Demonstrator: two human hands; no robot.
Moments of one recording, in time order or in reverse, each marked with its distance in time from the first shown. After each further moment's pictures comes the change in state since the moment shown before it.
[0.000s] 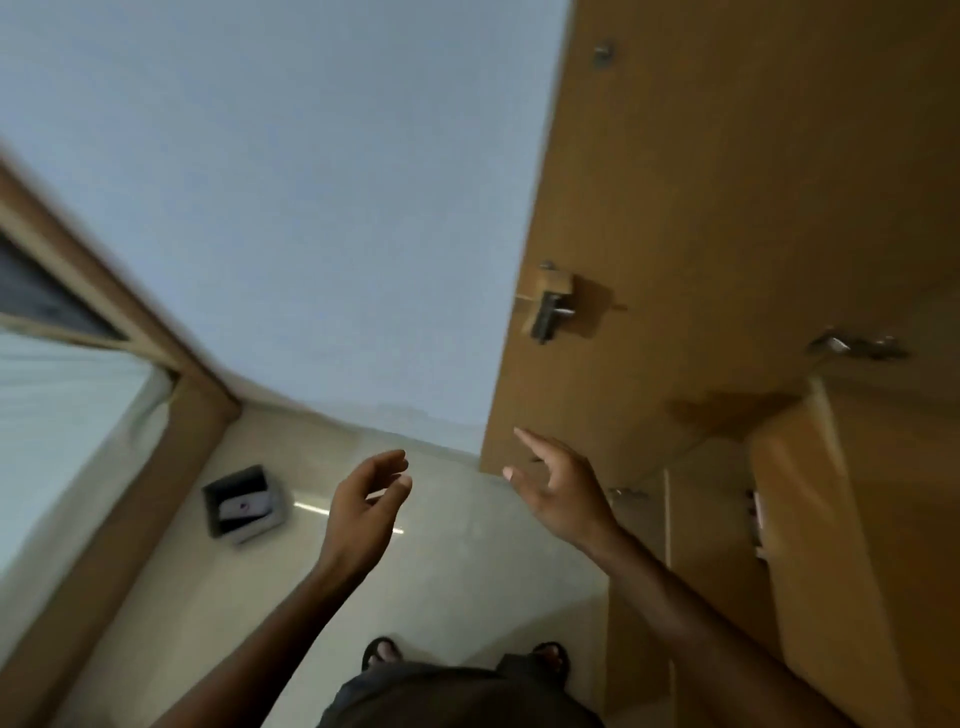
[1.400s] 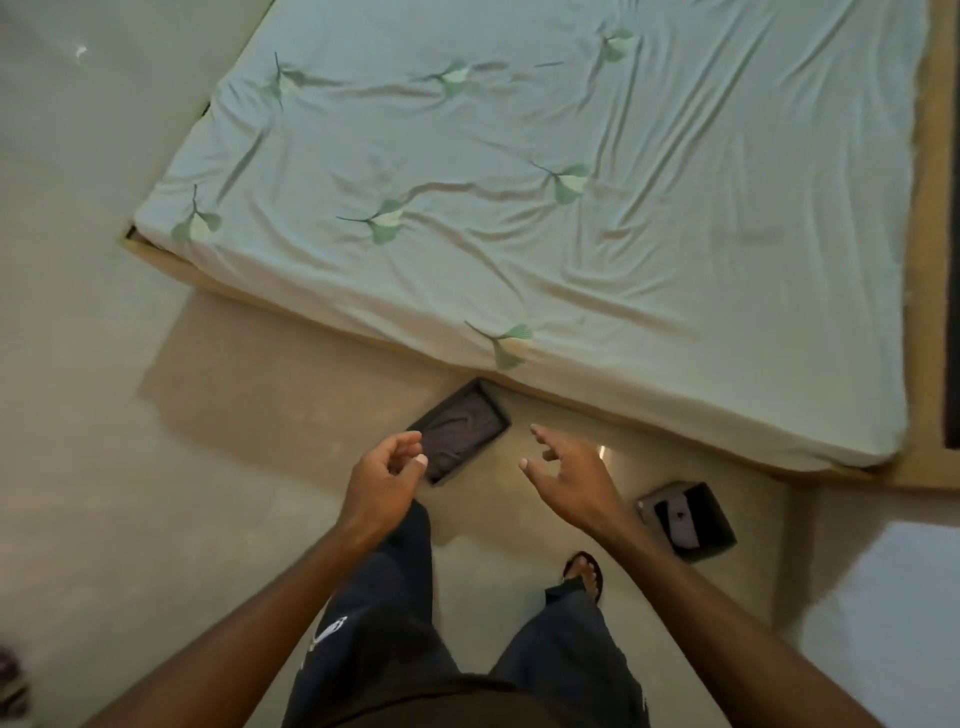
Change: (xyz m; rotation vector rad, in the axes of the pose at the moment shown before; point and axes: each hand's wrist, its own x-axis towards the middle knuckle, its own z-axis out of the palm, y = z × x) left_hand -0.300 -0.313 -0.549 -0.516 1.317 -0.790; right_hand -0.103 -0.425 0.736 -0.542 -1.324 -0.883
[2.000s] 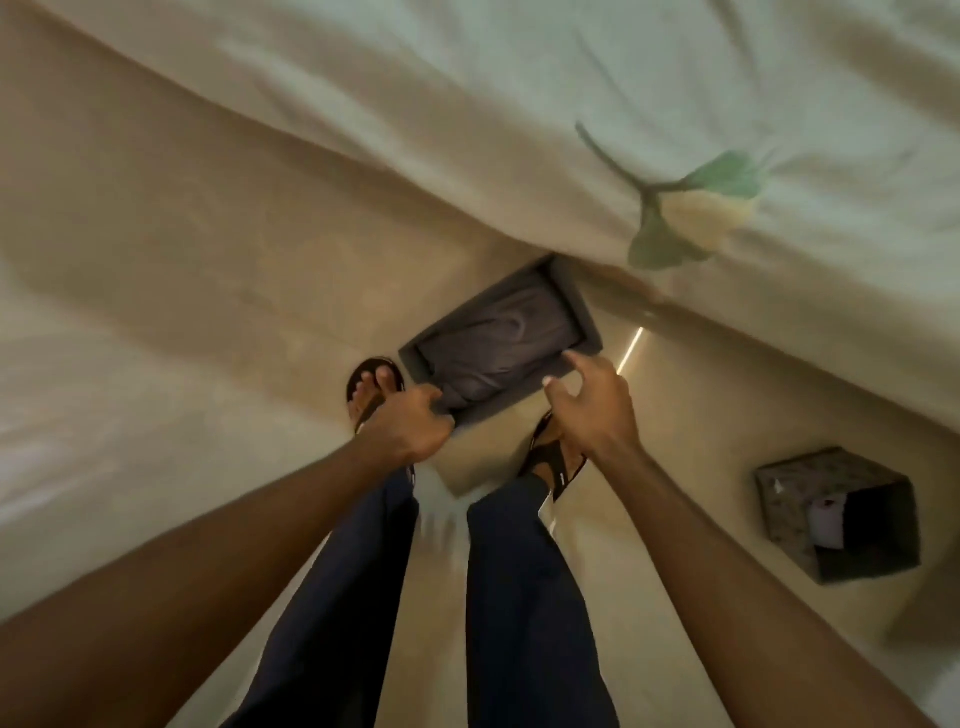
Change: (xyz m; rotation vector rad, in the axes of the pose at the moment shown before) left_hand 0.344 -0.291 0.094 0.710 -0.441 -0.412; right_hand 0.292 0.188 0.291 -0.039 -0.102 0.343
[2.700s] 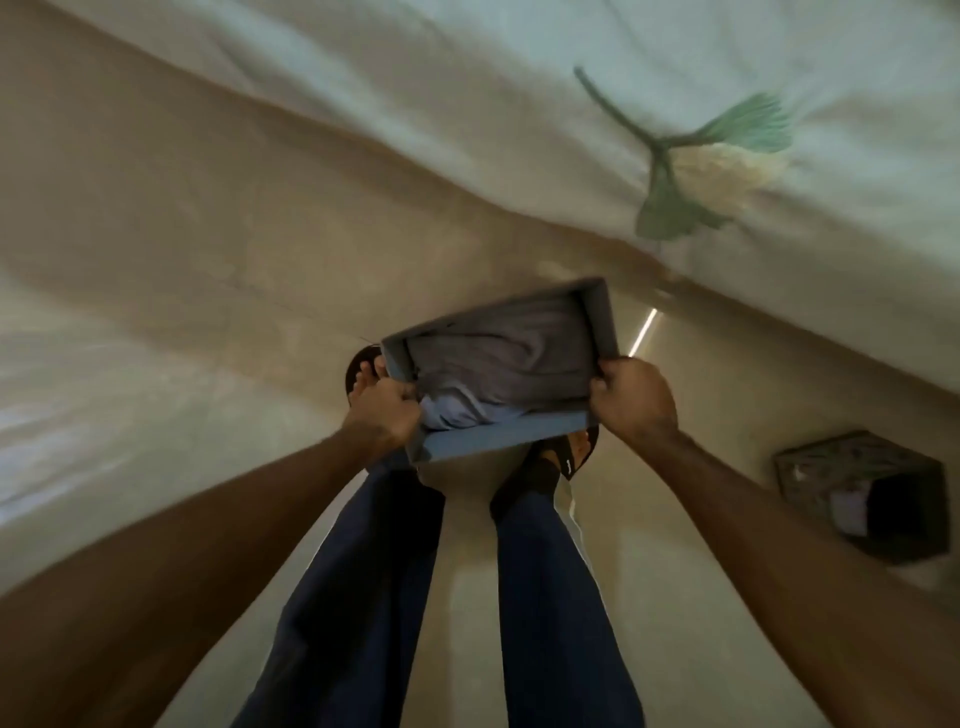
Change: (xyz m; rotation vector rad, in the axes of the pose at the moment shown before) left_hand 0.066 -0.062 0.034 -0.137 0.041 -0.052; right_hand 0.044 0.074 0.009 -0.332 -0.080 -0.051
